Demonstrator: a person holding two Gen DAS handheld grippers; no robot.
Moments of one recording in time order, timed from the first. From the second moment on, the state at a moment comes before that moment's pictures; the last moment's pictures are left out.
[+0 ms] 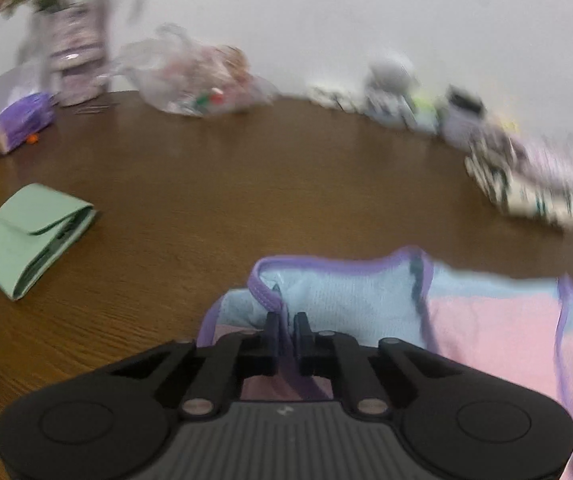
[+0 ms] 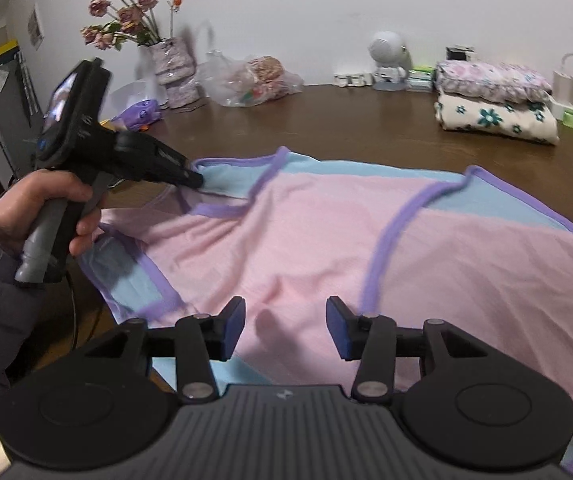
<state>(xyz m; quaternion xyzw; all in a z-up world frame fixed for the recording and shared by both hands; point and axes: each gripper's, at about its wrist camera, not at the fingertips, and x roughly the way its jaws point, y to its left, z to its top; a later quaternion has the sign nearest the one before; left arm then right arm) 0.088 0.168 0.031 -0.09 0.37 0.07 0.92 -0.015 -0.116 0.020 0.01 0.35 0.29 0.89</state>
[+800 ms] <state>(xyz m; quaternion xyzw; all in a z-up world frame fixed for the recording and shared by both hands) -0.003 0.116 0.046 -0.03 0.36 -0.13 0.92 -0.027 -0.150 0.022 -0.01 0.34 0.27 0.90</state>
